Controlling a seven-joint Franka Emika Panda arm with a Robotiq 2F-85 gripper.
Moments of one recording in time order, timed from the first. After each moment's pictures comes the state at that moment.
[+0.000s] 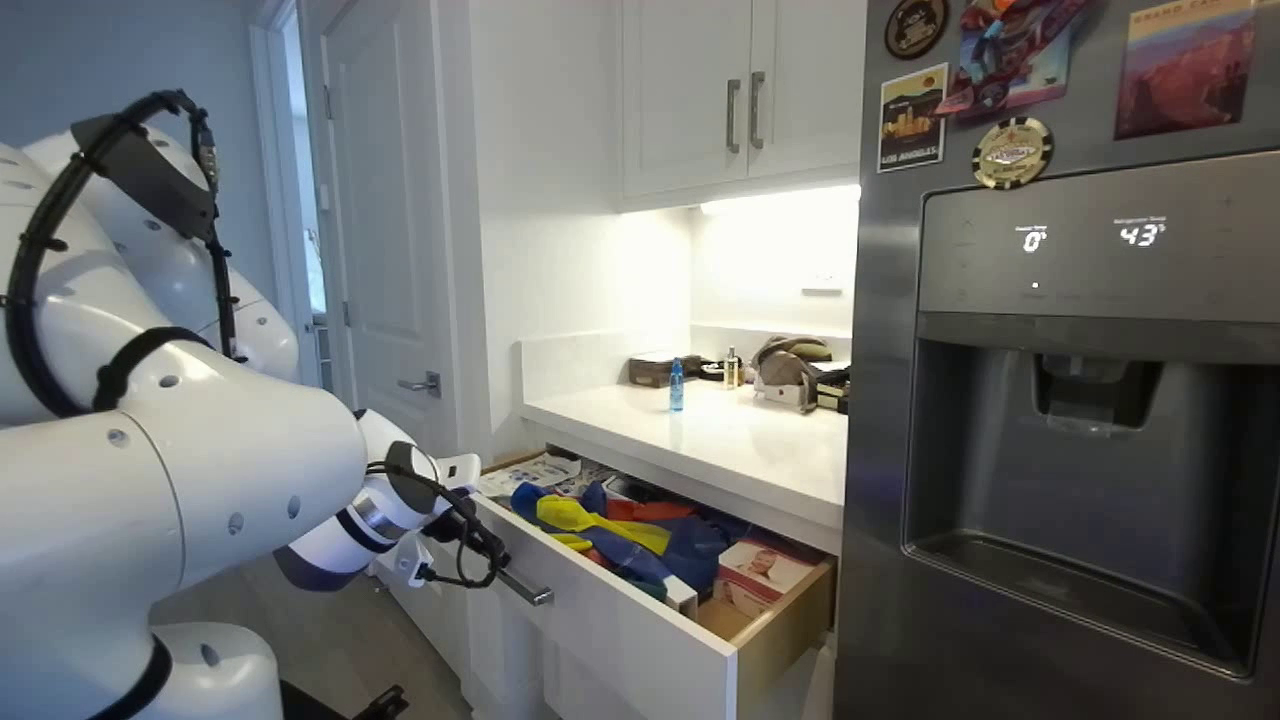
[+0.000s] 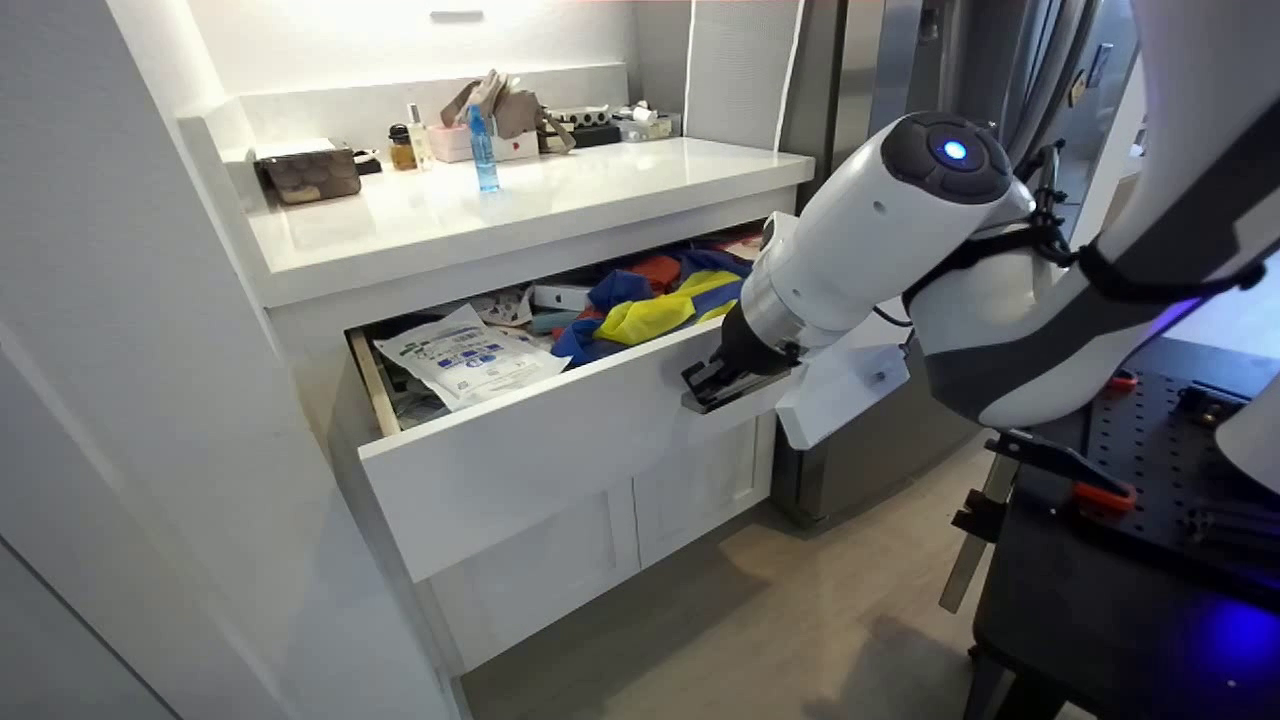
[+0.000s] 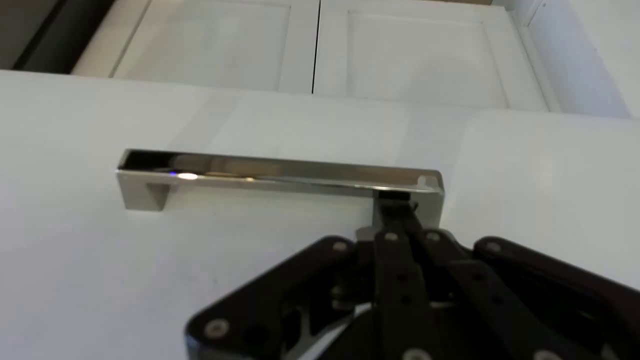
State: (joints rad) arm -1.59 -0.85 2.24 -2.59 0.08 3.45 1.09
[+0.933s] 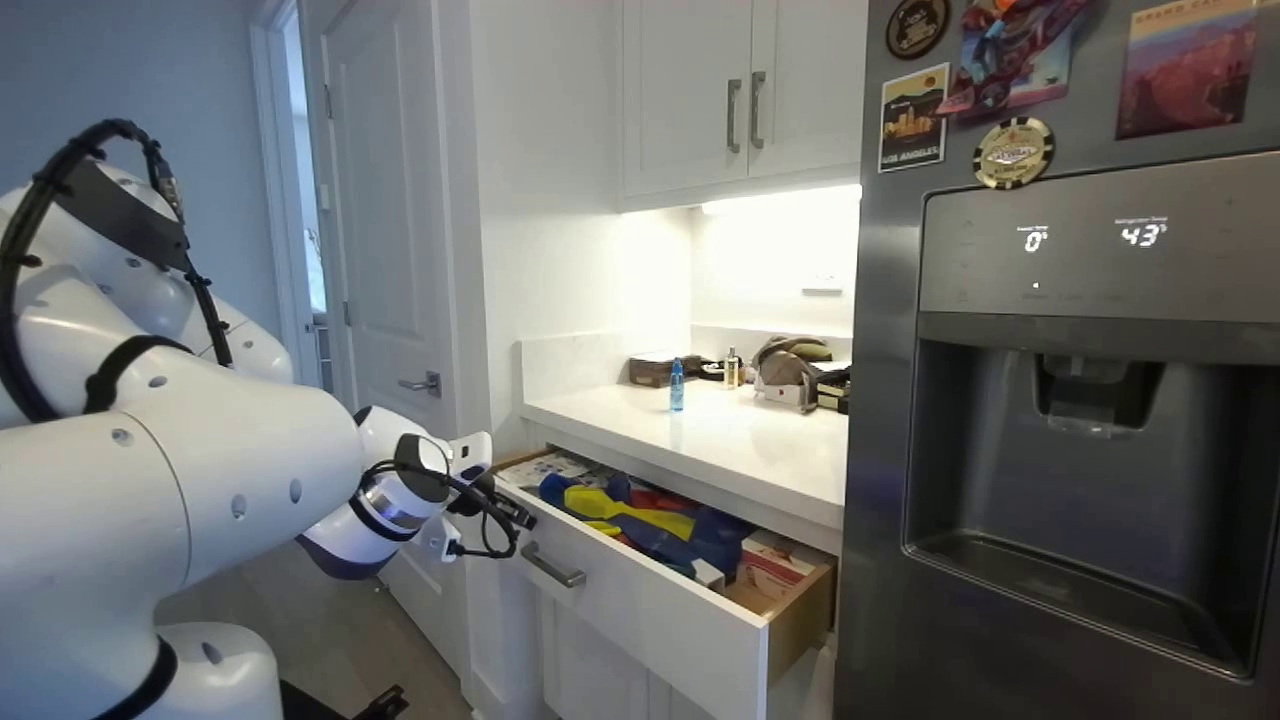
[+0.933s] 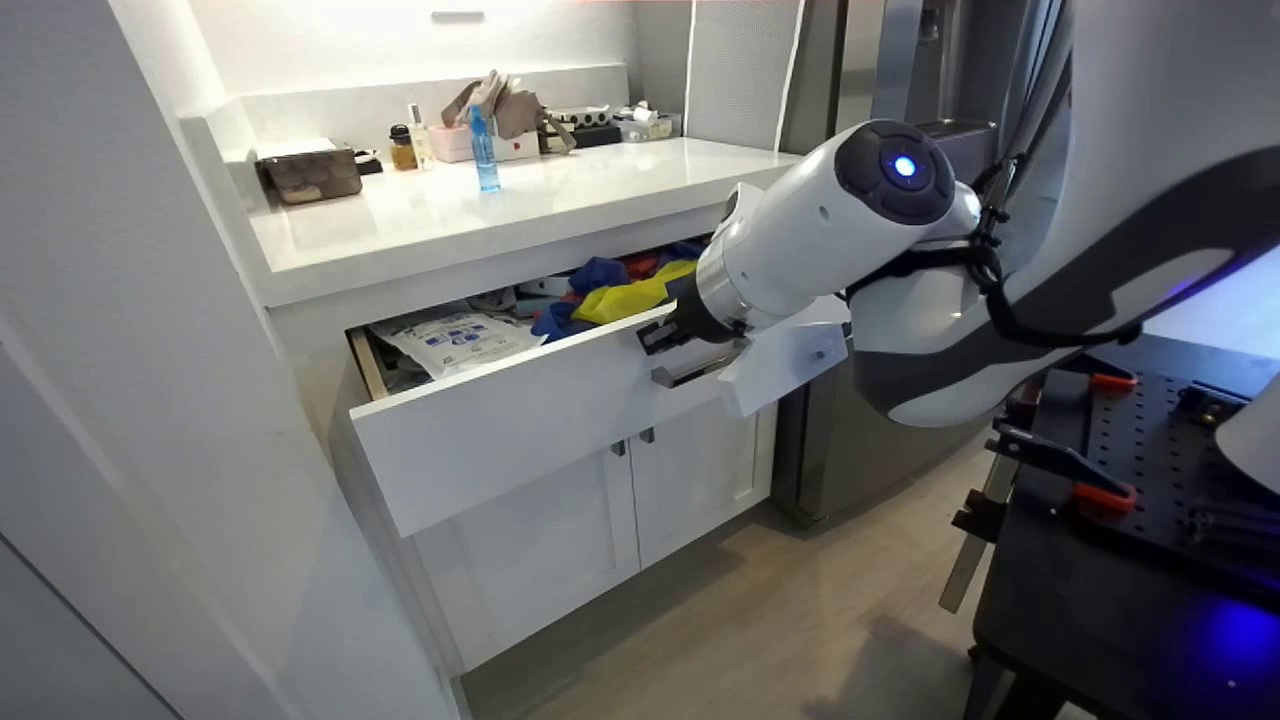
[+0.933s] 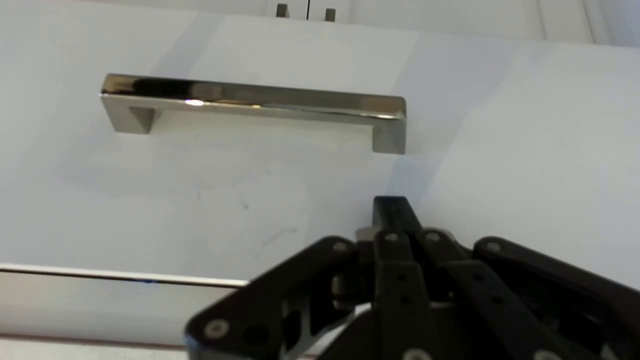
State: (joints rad) arm -1.54 -1.01 2.16 -2.49 0.22 3.45 1.04
